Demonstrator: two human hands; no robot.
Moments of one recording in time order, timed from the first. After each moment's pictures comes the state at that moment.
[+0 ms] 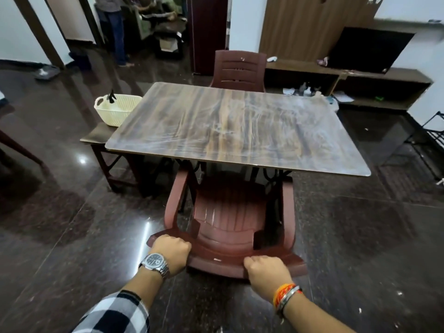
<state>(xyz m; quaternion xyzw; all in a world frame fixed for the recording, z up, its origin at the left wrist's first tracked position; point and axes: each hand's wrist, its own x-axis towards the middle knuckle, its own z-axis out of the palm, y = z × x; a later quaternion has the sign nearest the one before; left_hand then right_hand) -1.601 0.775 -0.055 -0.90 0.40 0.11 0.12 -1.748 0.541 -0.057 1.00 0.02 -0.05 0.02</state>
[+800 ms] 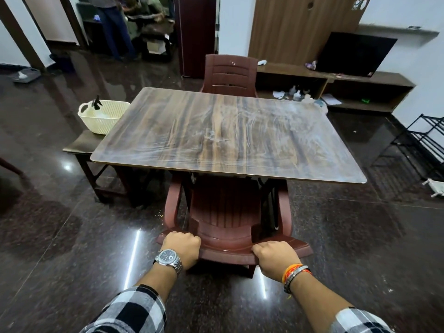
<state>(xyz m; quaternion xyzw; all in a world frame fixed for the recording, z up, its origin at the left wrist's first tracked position) -1.555 0.717 -0.044 -0.90 0.38 0.11 0.16 -1.682 0.486 -0.044 0.99 0.03 -0.12 0.01</state>
